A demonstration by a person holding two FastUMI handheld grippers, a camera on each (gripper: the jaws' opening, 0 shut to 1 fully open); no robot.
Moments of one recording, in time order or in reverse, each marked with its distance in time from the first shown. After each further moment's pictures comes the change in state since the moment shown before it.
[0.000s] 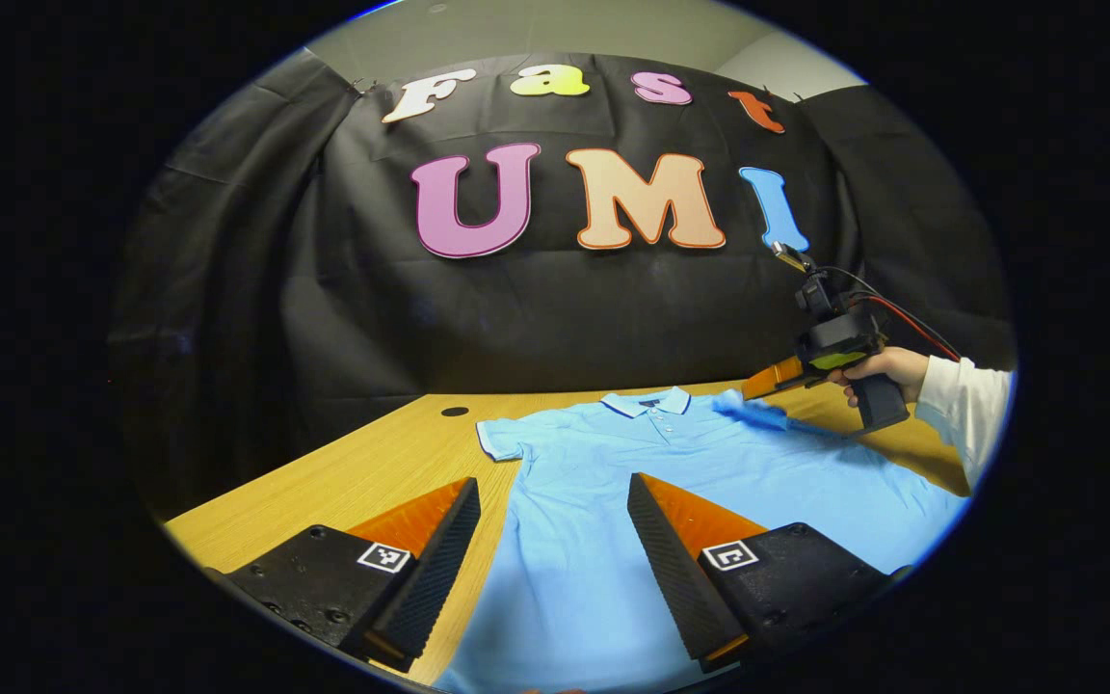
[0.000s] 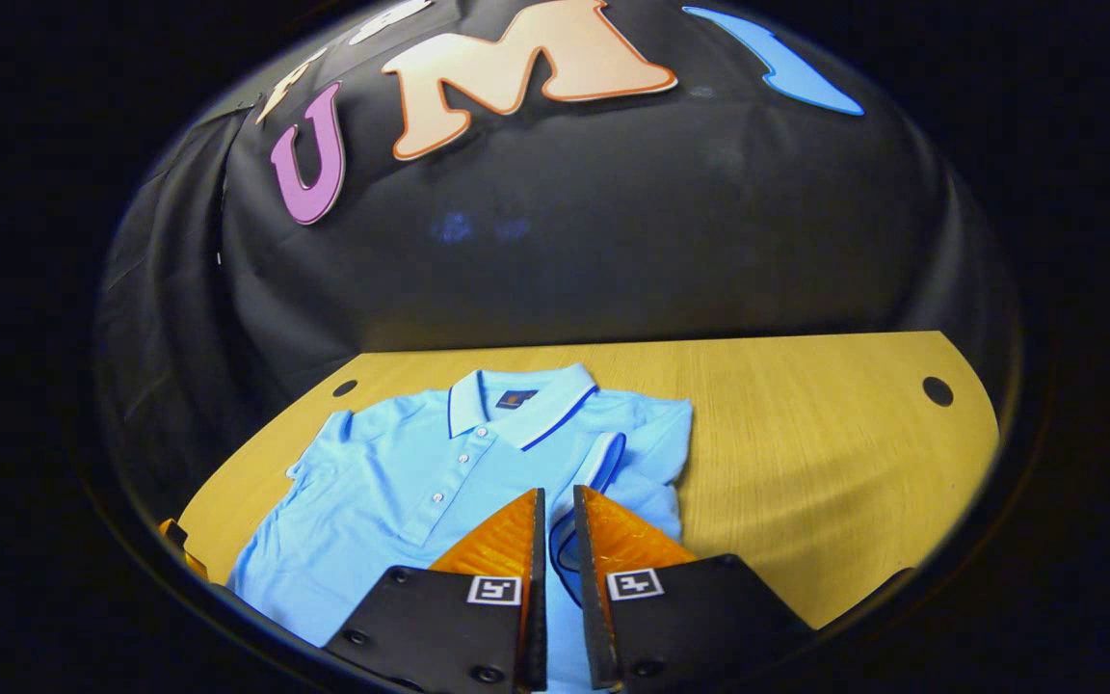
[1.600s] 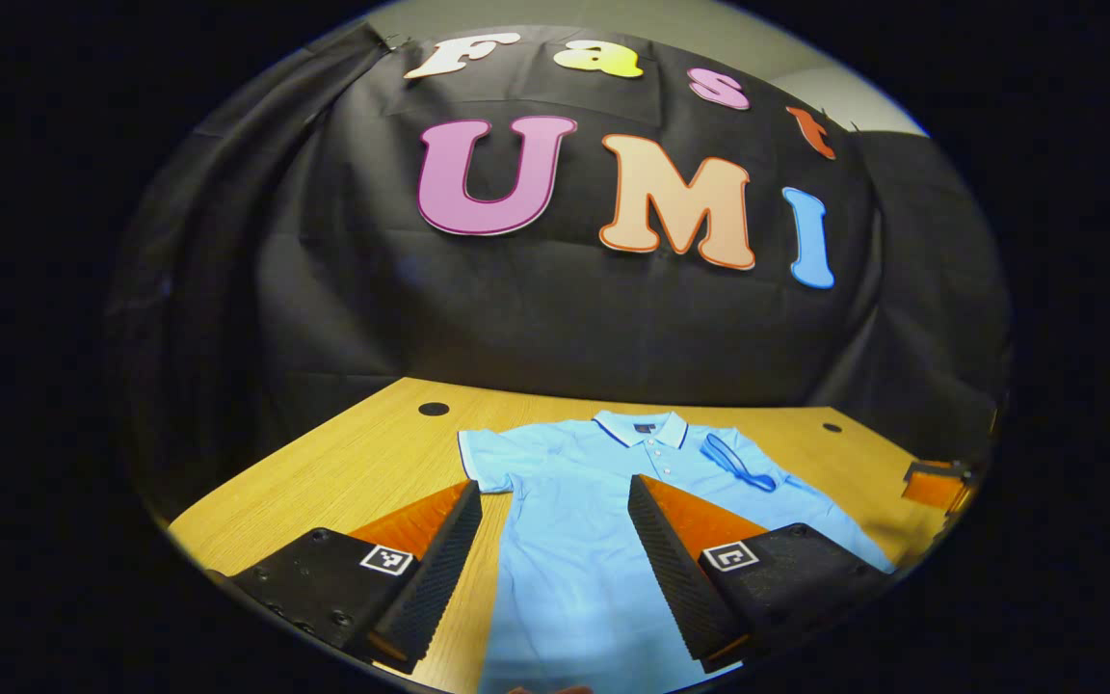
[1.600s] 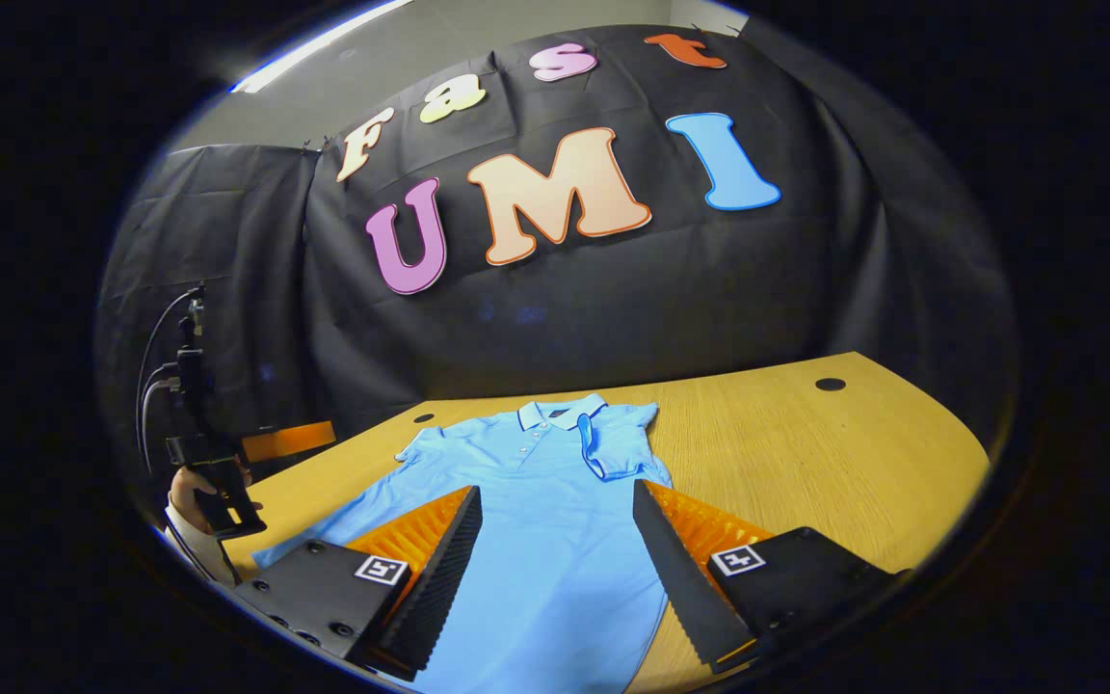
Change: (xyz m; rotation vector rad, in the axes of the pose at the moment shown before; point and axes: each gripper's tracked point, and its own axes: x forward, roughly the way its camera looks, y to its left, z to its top) left arm 0.071 0.030 0.062 -0.197 0.091 -0.065; right arm -0.243 0.024 -0.060 -0.012 -0.326 0.035
